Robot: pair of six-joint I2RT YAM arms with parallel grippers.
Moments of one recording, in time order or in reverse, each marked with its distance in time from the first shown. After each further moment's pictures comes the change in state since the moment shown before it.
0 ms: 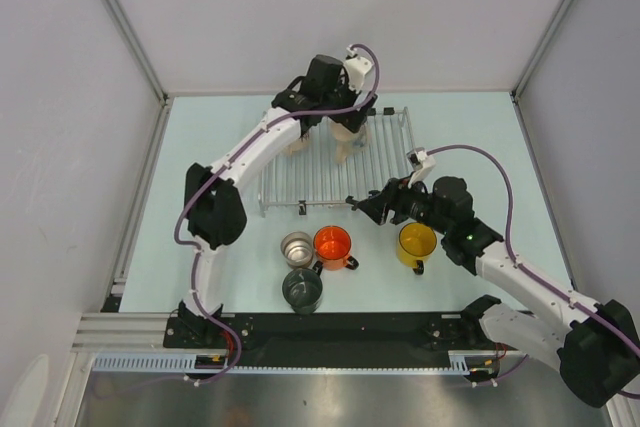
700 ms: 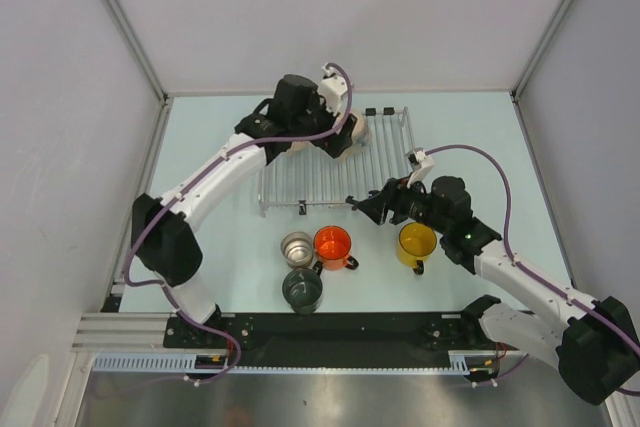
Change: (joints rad) left arm 0.009 -0.437 -0.485 0.080 0.109 -0.007; right arm 0.000 0.021 -0.002 0.010 -0.001 0.000
